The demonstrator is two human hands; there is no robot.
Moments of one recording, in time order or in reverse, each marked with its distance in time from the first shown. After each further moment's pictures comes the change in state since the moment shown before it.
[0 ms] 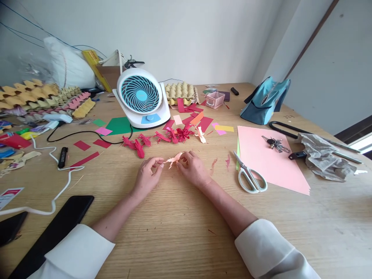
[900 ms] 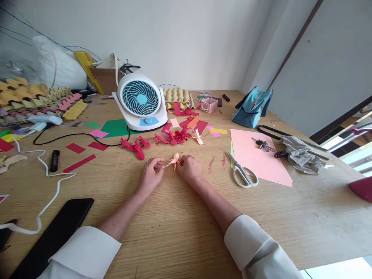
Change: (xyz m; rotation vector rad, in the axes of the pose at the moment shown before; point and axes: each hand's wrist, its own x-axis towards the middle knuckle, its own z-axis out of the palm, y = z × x) left_hand -0.001 -0.008 0.005 -0.073 0.014 -0.006; right_hand 0.008 -0.017 0.021 -0.313 -0.010 0.329
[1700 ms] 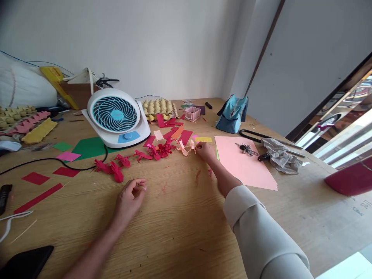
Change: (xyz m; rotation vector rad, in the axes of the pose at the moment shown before) left_hand 0.003 -0.004 -0.002 0.005 -0.047 -0.098; right_hand 0.119 0.138 -0.066 0.007 0.128 0.182
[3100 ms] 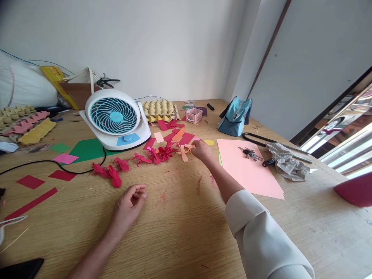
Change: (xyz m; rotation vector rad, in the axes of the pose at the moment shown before) left_hand 0.002 0.000 -0.003 0.026 -0.072 -0.069; right_hand 0.019 -0.035 -0.002 -0.174 -0.078 -0.068
